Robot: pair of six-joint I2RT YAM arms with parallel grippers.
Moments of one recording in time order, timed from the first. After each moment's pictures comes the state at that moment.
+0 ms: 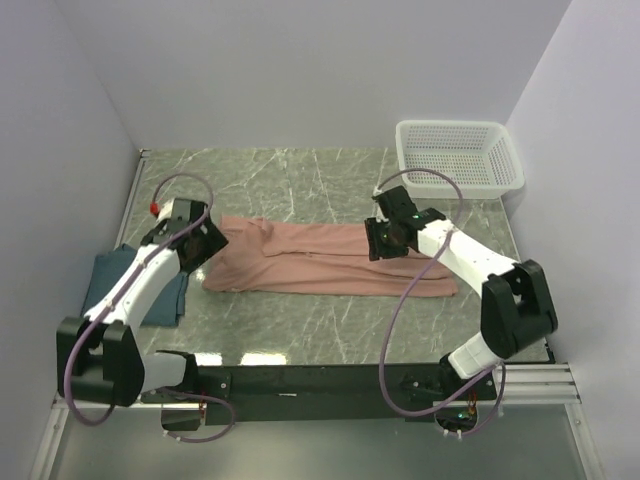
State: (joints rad) left arm -0.16 1.29 0.92 -0.60 -0.24 -0.82; right arm 0.43 1.51 1.05 -0.61 0.00 0.27
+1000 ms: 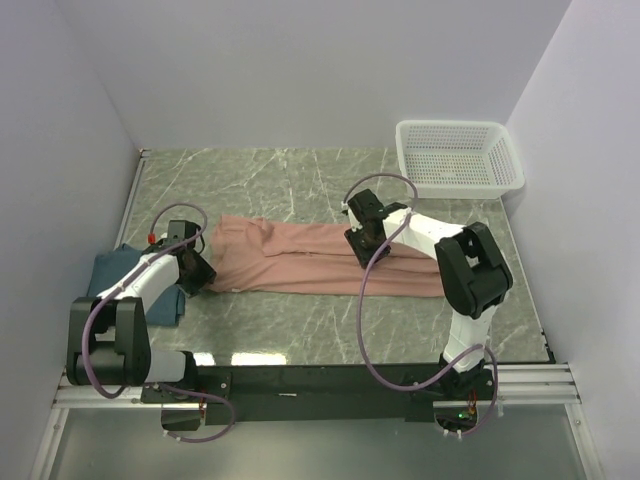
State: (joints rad) left arm -0.01 1.34 0.69 -0.54 -0.16 -0.80; right arm 0.51 1.85 1.21 -0.61 0.04 0.03
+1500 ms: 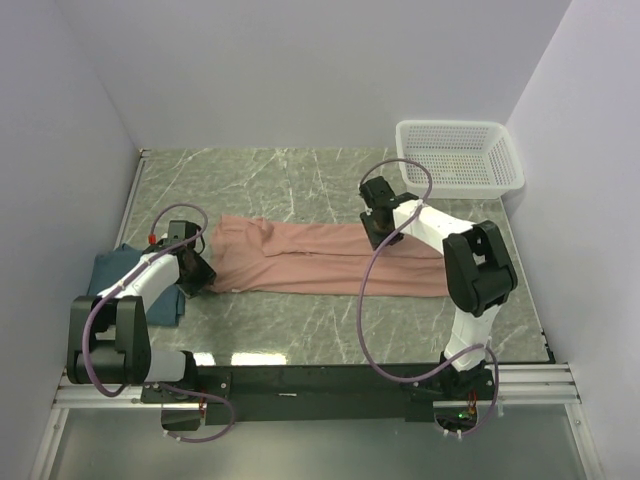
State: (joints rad) left arm -0.01 1.35 0.69 -0.54 -0.16 -0.79; right arm 0.43 1.86 1.28 -0.61 0.23 0.04
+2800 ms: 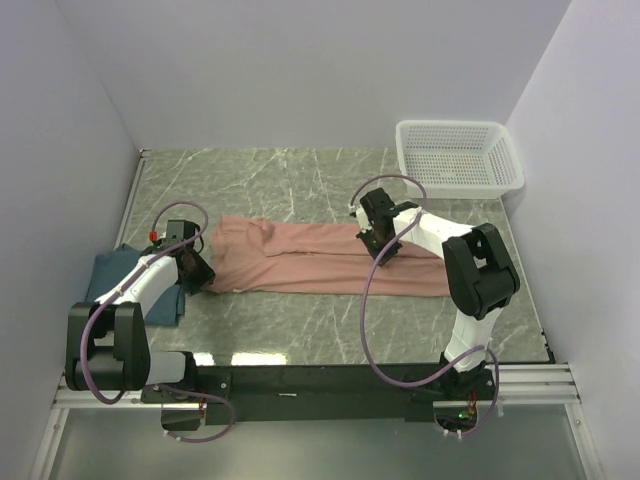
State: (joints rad) left arm -0.01 1.32 0.69 -0.54 -0.13 -0.75; right arm 0.44 1.83 1.18 -0.63 0.04 -0.13
